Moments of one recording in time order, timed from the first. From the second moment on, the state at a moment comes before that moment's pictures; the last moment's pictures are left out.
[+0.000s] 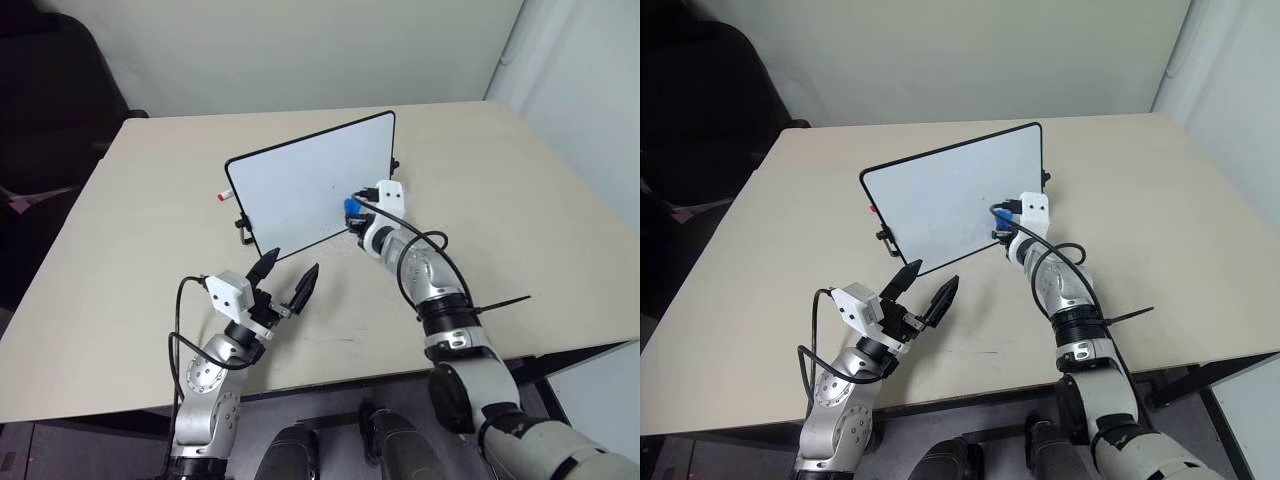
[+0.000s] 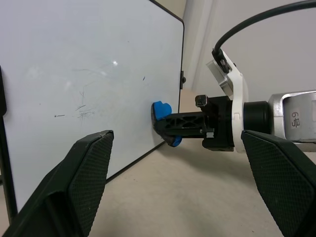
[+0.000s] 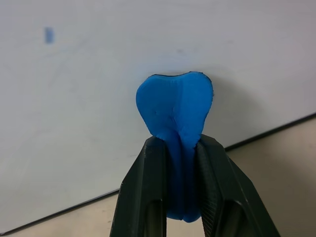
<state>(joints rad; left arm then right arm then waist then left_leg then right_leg) 0.01 0.16 0.04 -0.17 -0.41 -0.08 -0.54 -0.86 0.05 -0.12 0.51 0.28 0.58 0.11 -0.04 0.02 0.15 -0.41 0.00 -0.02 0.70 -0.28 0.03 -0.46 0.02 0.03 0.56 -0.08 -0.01</state>
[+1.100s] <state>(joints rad) 0.00 0.14 0.03 -0.17 -0.41 -0.08 -0.54 -0.87 0.11 -0.06 0.27 0.31 0.73 0.14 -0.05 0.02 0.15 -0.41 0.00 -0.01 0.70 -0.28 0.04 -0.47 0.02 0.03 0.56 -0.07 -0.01</state>
